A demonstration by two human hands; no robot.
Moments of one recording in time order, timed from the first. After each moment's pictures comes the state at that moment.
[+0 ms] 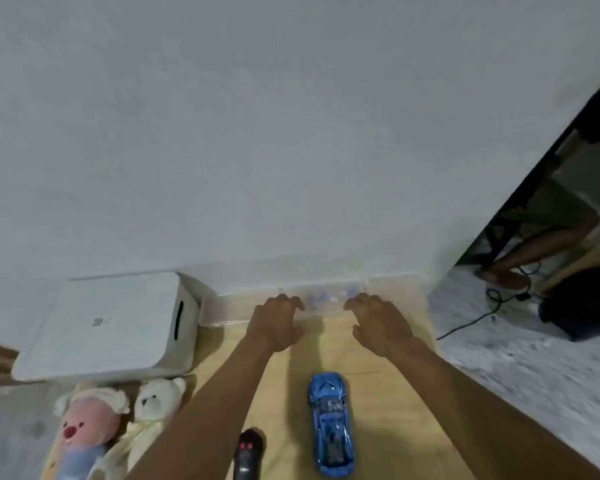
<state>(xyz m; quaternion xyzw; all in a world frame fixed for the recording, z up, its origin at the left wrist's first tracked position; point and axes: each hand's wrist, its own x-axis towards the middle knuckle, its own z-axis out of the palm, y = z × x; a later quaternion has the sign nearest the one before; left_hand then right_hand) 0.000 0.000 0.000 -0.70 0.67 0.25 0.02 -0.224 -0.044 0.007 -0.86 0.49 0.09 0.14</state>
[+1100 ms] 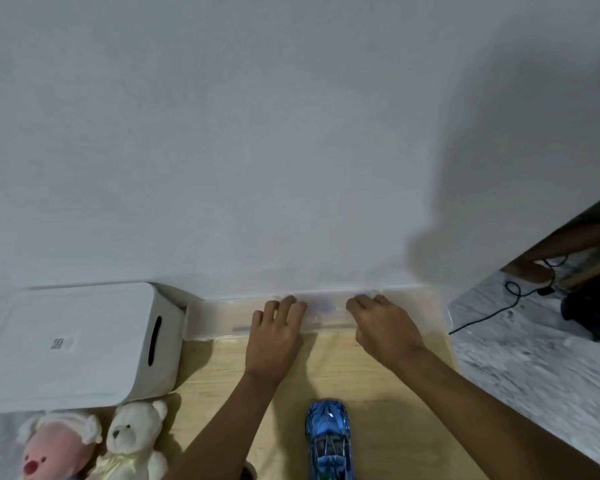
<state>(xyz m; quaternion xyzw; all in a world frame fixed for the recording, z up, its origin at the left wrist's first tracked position) -0.007 -0.014 -0.064 -0.71 0.70 0.01 -0.02 -0.214 -0.090 -0.029 -0.89 0.45 0.00 0.05</state>
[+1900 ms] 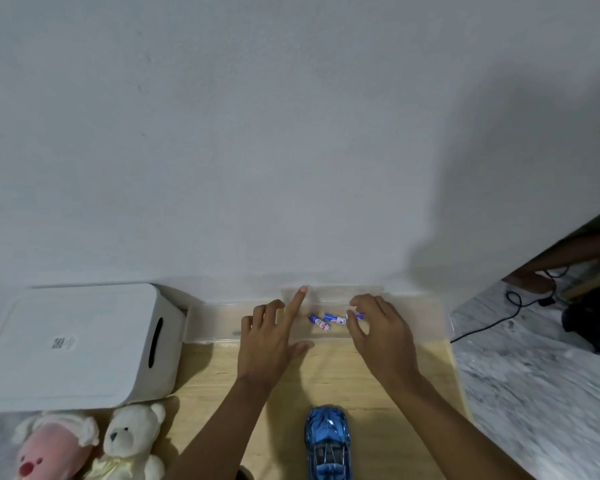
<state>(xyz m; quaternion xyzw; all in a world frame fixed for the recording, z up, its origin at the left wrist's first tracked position) 0.004 -0.008 -0.063 -0.74 0.67 -0.02 -0.09 -0.203 -0.072 -0.030 -0.78 0.54 -0.29 0.15</state>
